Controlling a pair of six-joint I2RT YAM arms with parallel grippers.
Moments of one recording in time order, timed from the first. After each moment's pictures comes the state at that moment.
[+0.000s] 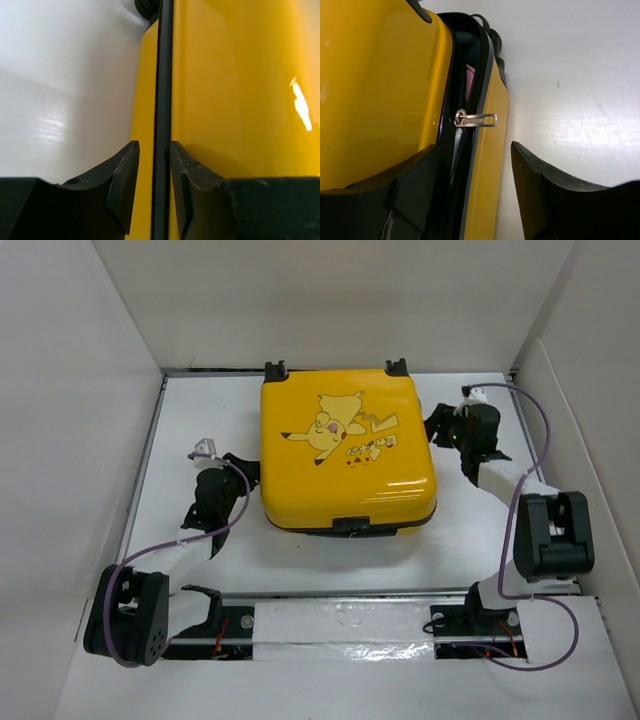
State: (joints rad) left arm -0.22 1.15 0.36 0.53 -0.02 -0.81; right arm 0.05 1.53 0.87 0.32 -0.25 0.35
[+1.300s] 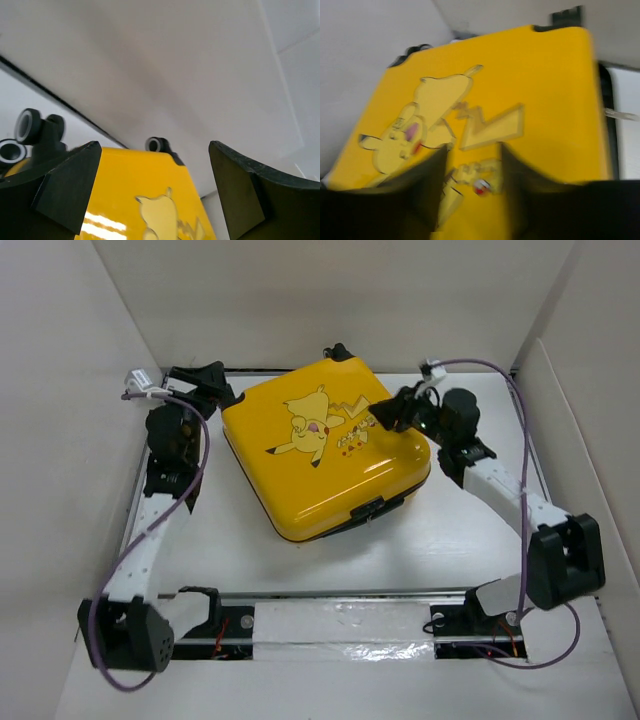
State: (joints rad) left arm -0.12 1.06 0.92 0.27 -0.18 -0.90; right arm 0.34 1.46 1.11 0.33 -0.43 0.35
